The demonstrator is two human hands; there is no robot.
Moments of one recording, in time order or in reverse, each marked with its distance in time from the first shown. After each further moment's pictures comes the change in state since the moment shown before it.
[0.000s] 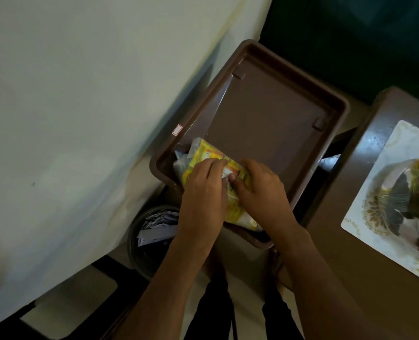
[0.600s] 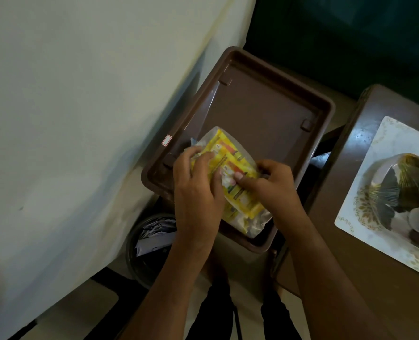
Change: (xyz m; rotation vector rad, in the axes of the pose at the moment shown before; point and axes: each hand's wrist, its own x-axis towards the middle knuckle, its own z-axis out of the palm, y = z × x) left_hand 0.013 0.004 0.007 -0.125 0.259 -0.004; right_hand 0.009 0.006 -0.034 0.572 0.061 0.393
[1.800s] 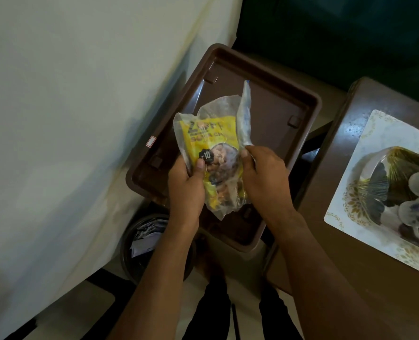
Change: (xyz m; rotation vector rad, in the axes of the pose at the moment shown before) left_hand 0.019 0.010 0.015 -0.544 -0.134 -0.596; right_hand 0.013 -0.002 -0.009 -0.456 0.188 -0.413
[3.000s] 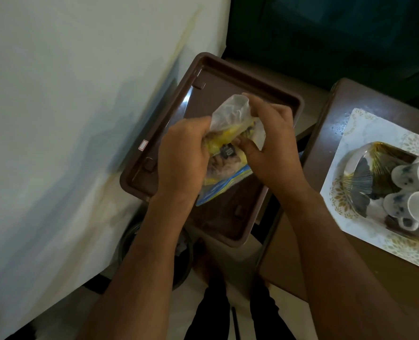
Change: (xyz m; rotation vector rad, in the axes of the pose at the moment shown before) left_hand -0.003 0.079 0.007 0.677 -0.027 0.825; right_hand 0.017 -0.011 -0.057 0.155 0.126 -0.284
